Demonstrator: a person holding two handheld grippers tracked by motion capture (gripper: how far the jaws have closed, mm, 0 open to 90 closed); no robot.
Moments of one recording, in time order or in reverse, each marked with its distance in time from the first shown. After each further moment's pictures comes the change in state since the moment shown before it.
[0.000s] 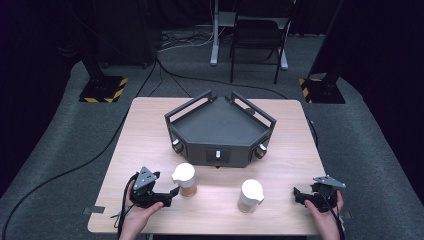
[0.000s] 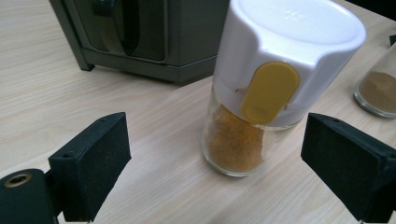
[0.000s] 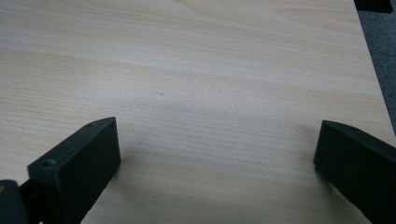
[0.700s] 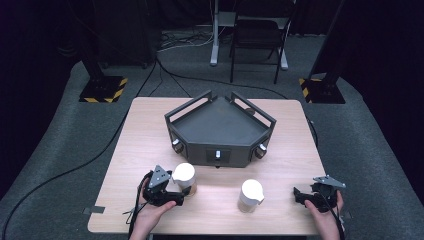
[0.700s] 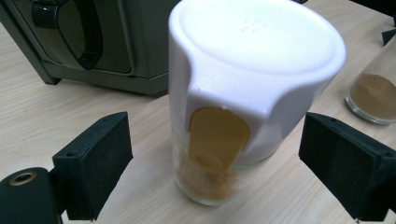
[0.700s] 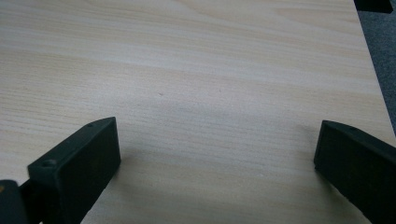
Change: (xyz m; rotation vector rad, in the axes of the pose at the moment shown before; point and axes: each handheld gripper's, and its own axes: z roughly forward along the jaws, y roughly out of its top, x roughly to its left) left arm -0.015 0.011 0.024 0.010 -0.021 0.028; right arm 0.000 0.000 0.000 0.000 0.000 0.000
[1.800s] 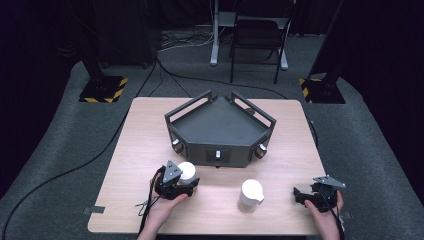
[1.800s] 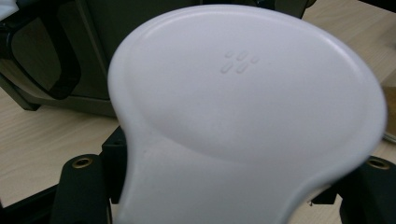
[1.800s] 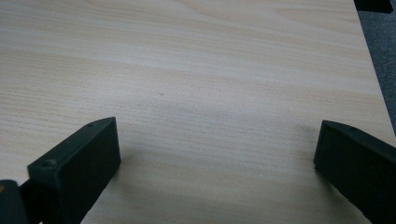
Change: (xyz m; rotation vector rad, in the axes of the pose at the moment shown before) left arm -0.009 0.009 0.030 -0.007 0.013 0.035; right arm 0.000 0.000 0.000 0.000 0.000 0.000
